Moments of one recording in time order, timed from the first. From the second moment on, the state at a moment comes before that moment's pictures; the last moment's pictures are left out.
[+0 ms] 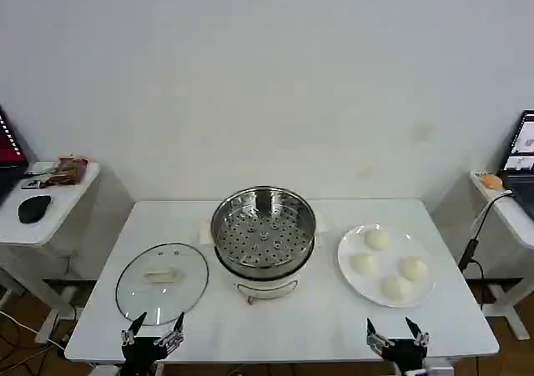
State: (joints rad) left arm 1.83 -0.93 -0.45 -2.21 -0.60 0.14 -0.40; right arm -1.78 0.98 0.53 2.21 0.54 -0.36 0.36
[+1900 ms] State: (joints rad) left arm 1.85 -0.94 -0.48 -2.20 -0.60 0.14 -0.37; right arm -0.52 0.46 -0.22 1.52 0.16 -0.33 -0.50
